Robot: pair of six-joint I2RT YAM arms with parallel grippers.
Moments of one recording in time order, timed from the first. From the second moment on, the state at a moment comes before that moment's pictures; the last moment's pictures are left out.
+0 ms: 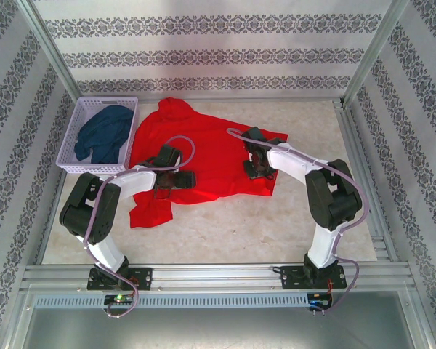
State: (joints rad) left arm -0.38 1.71 0.93 -0.29 0.10 -0.45; right arm 0.43 1.84 1.26 -0.71 0.10 0.23
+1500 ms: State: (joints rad) left arm -0.29 1.13 0.49 -0.75 -0.05 -0.78; right arm 0.05 1.49 0.98 -0.42 -0.24 0.32
